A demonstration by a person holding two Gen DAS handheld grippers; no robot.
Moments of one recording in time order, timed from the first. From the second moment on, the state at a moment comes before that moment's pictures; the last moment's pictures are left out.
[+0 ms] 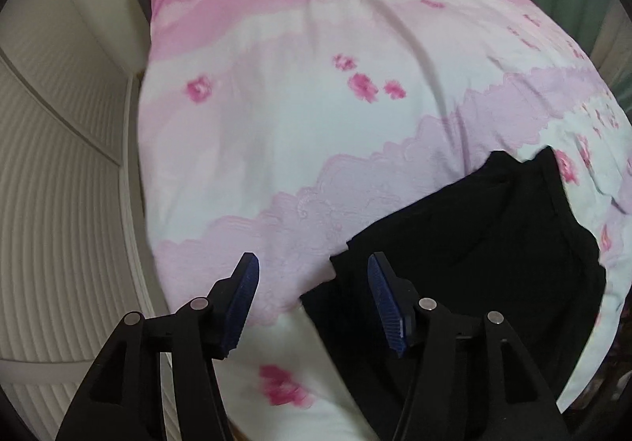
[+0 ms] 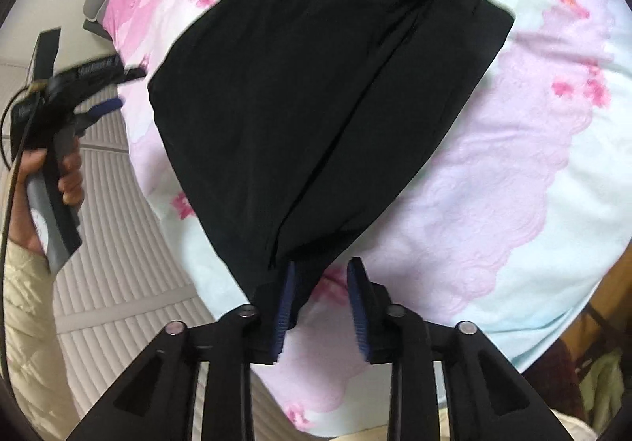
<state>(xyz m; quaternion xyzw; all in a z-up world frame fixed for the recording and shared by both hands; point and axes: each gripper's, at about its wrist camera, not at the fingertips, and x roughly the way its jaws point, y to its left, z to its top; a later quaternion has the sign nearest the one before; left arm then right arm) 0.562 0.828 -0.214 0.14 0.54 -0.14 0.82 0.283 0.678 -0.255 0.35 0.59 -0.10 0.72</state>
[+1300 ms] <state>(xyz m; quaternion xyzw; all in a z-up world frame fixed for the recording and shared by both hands) 0.073 0.491 0.001 0.06 0.35 -0.18 0.92 0.009 0.311 0.004 0.05 0.36 -0.05 0.93</state>
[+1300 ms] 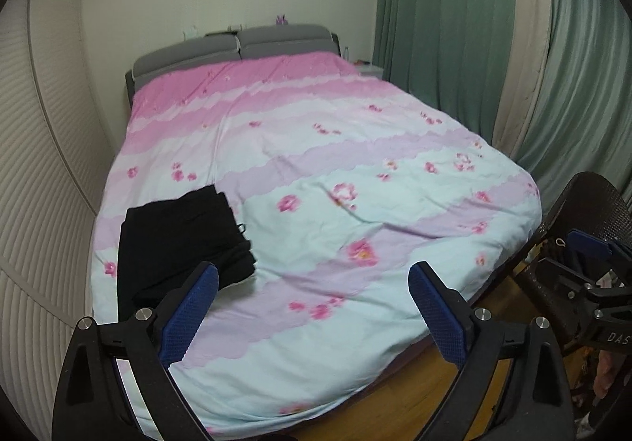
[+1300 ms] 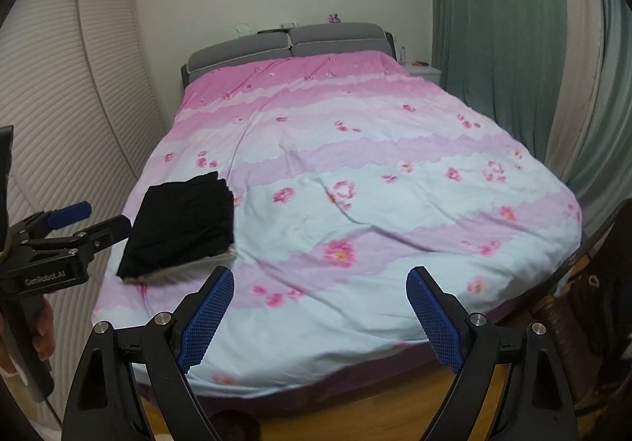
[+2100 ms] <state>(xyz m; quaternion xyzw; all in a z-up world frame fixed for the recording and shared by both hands) -0.006 0.386 0.027 0.03 0.33 -0.16 0.93 -0.063 0.182 0.041 0.05 0.33 -0.03 0.94</state>
